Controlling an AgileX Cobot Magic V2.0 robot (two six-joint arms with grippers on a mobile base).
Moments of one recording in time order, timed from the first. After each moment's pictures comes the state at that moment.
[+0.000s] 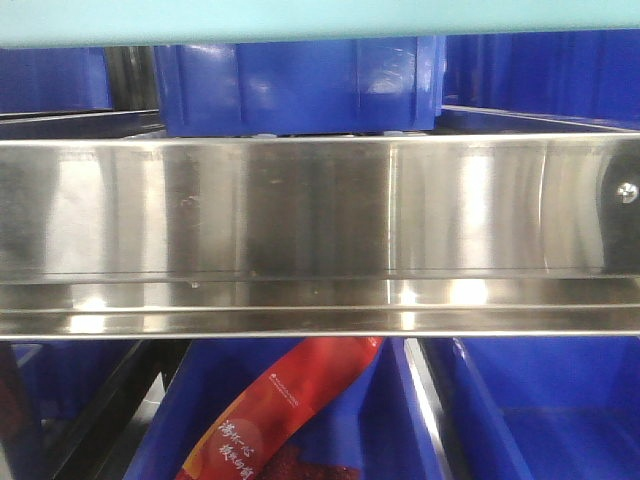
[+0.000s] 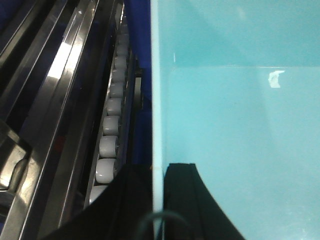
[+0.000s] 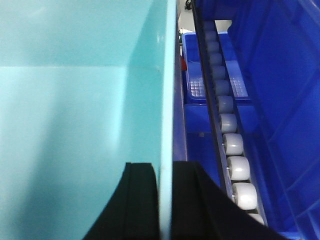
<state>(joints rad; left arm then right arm) -0.81 1.30 -1.38 0.77 1.10 -0.97 0.64 1.21 -1.29 -0.58 1.05 0.83</state>
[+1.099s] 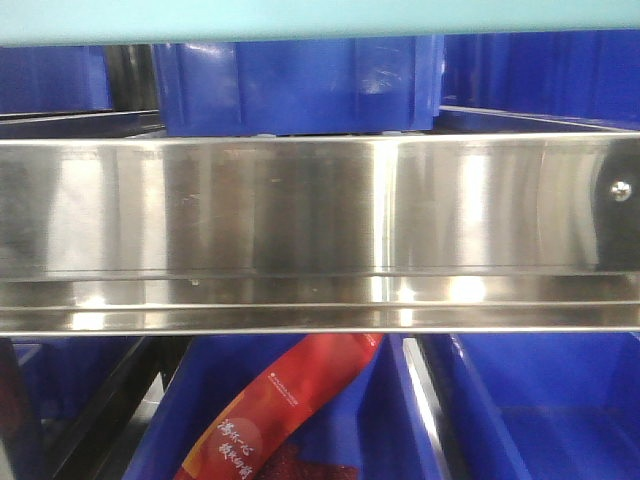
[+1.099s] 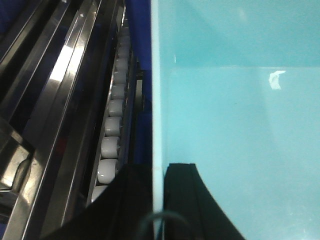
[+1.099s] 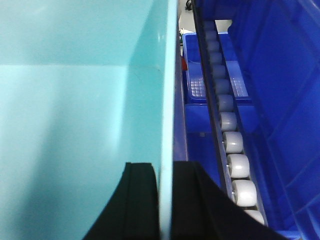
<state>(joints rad) -0.81 1.30 -1.38 0.78 1.10 -0.97 0.64 1.21 -1.29 -0.58 1.04 0.83</state>
